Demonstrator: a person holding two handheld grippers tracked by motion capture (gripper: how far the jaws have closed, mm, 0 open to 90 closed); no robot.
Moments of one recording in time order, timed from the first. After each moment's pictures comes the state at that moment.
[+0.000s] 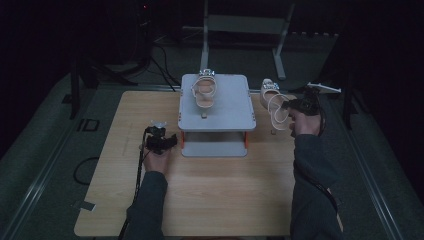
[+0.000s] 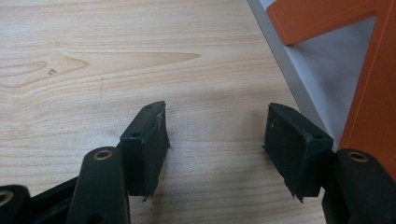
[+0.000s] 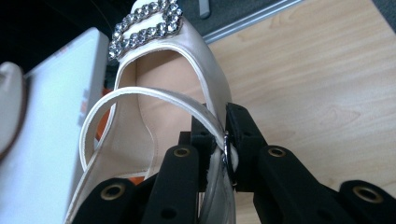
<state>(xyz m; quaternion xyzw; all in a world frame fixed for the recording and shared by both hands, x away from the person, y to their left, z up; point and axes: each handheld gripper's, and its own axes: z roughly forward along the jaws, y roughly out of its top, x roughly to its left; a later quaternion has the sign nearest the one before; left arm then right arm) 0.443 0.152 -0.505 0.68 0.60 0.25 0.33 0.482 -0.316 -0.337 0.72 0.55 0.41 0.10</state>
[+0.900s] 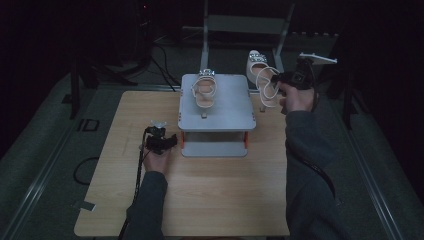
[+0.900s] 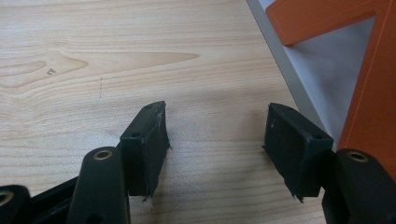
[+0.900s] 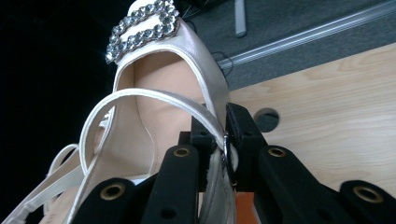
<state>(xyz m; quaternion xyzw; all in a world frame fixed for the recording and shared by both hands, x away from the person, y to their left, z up) 0.442 0.152 -0.505 0.68 0.60 0.25 0.33 0.492 -0.259 -0.256 0.68 0.57 0.46 0.10</state>
